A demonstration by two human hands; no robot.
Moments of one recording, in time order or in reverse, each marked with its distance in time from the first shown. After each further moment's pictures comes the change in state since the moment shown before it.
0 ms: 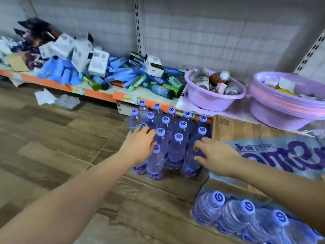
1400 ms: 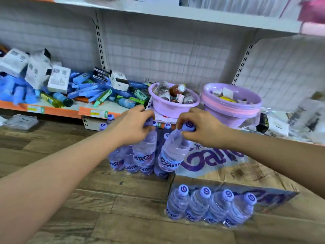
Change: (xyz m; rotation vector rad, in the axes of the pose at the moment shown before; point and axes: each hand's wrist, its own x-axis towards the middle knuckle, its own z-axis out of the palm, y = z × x) left_hand 0.001 0.057 -0.124 -0.268 0.221 0.320; right_hand -0.069 0.002 -0.115 0.256 0.304 0.047
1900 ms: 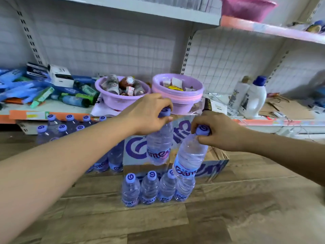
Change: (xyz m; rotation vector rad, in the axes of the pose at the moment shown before) left_hand 0.042 0.186 0.006 -0.161 0.002 0.373; right_hand -0.163 0.081 -0.073 -0.156 -0.026 0.268
